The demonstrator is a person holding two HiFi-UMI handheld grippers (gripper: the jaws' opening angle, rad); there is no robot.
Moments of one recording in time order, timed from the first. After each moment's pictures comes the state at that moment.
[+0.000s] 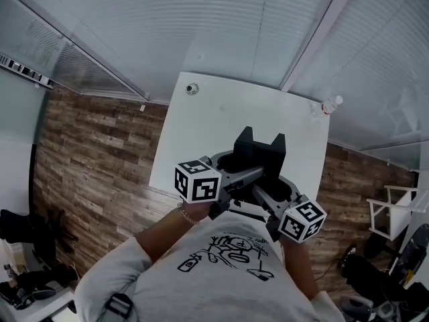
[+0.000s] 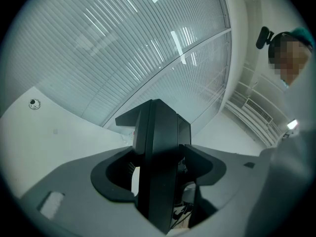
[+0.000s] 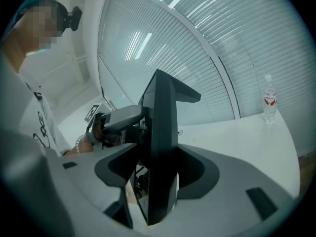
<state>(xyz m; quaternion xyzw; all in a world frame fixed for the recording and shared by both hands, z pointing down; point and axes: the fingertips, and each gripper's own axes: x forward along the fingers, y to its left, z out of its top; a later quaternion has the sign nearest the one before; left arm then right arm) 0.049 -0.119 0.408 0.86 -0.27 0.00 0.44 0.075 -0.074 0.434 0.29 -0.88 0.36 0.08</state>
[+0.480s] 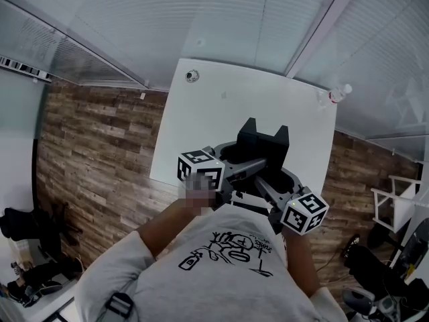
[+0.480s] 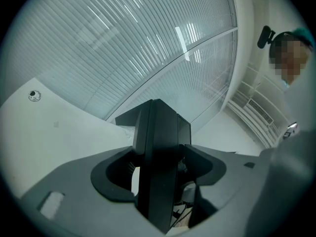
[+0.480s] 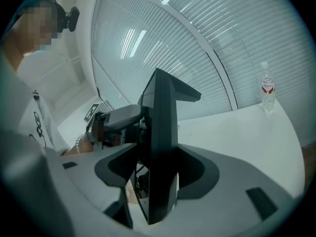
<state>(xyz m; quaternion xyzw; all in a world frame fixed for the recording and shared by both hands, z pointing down) 0.047 -0.129 0.443 0.85 -0.26 0.01 0.46 0.071 -0.083 0.467 0.29 -0.87 0.38 0.09</state>
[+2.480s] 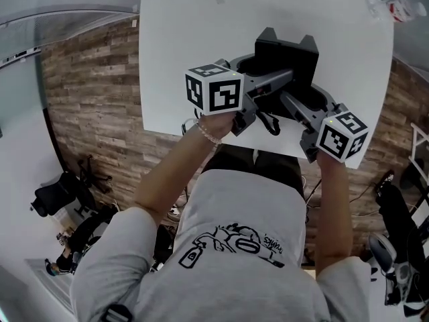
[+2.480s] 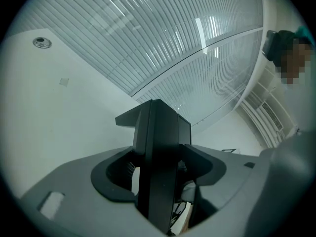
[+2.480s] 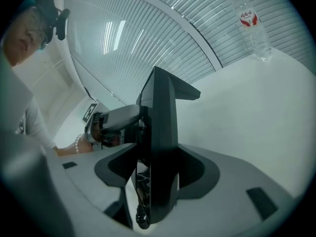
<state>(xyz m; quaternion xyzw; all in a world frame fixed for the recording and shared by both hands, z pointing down) 0.054 -0.182 0.647 0.81 -0.27 0.05 0.52 0.078 -0.134 0.665 0.28 -0.83 0.46 0.12</state>
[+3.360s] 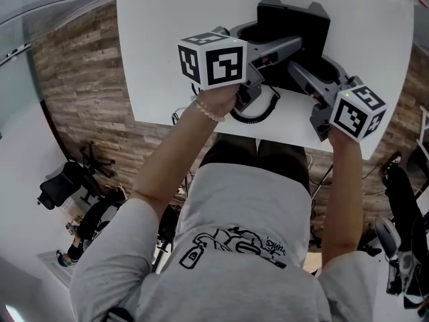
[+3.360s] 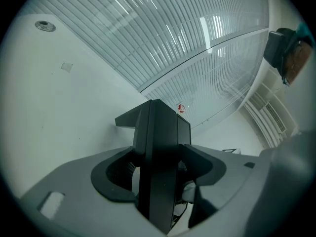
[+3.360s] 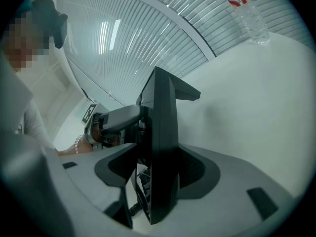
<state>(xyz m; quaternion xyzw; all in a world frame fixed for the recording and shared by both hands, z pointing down) 0.058 -0.209 0.702 0.80 -0.27 0.05 0.53 0.082 -0.160 0.718 0.28 -0.82 0.48 0.12</state>
